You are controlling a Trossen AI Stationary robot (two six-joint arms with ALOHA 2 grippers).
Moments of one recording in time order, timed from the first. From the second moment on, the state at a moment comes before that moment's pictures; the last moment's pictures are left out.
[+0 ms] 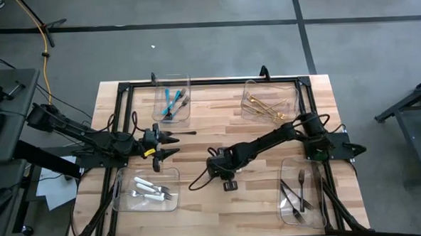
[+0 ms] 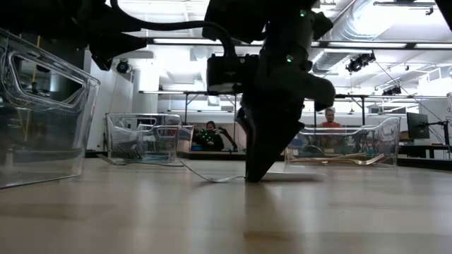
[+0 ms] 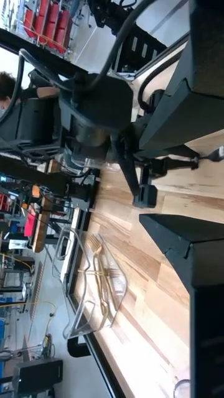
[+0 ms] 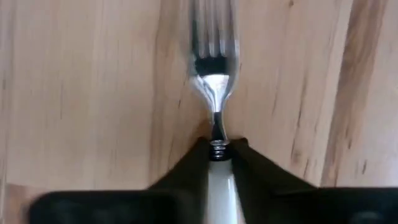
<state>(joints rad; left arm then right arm) -0.33 0.80 0.25 0.44 -0.43 -0.24 0.21 2.13 1.41 -0.62 0.00 0.08</state>
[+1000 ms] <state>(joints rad) -0.33 0.79 0.25 0.45 -0.49 -0.26 0.21 1.97 1.29 -0.63 0.19 0.31</state>
